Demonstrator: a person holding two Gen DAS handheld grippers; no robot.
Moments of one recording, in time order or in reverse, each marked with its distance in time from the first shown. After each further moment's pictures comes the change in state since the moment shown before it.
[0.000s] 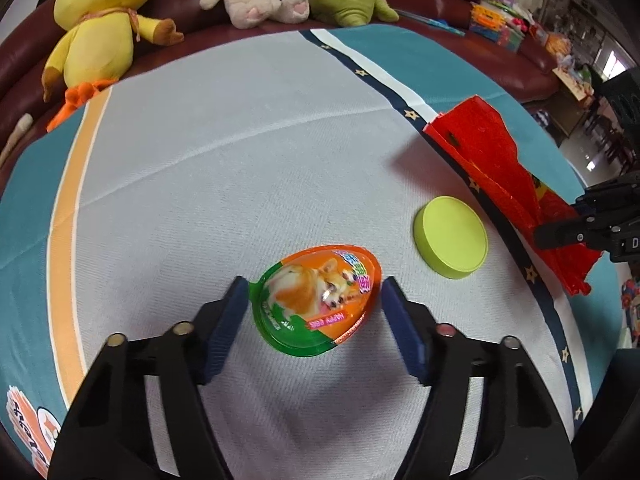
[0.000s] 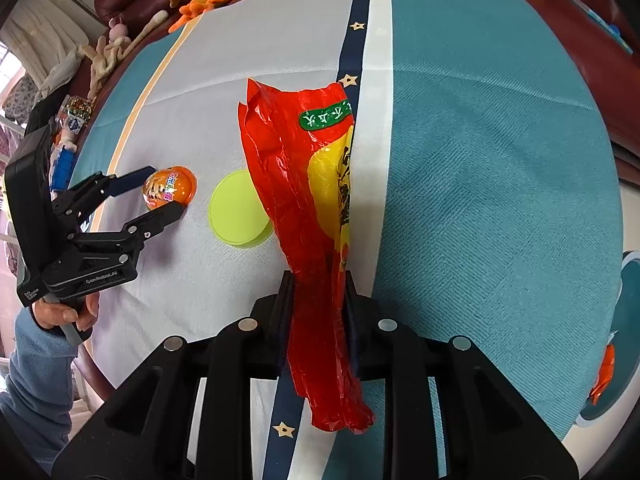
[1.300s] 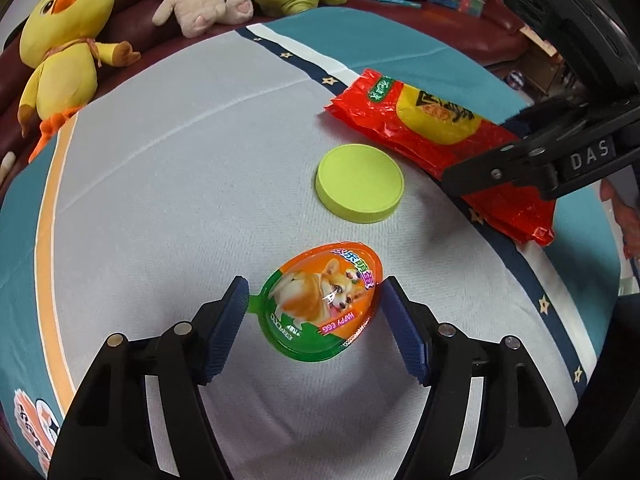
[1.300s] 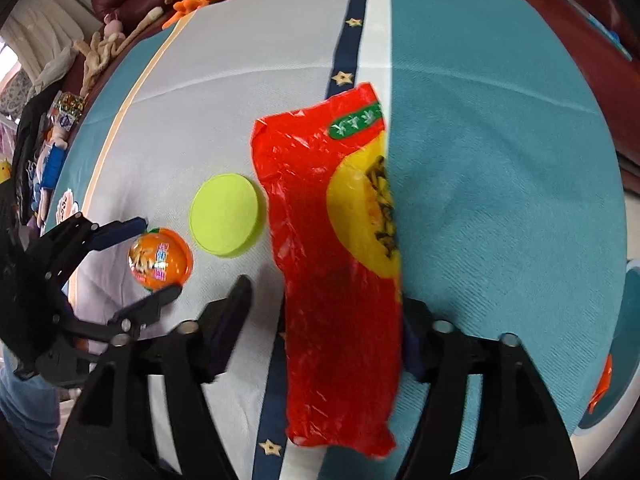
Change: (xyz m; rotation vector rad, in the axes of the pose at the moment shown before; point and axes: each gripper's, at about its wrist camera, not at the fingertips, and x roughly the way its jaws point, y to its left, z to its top) left arm -0.007 -0.057 -0.027 0.145 0.029 -0.005; right arm 0.016 0.002 0.009 -0.034 -0.015 -0.043
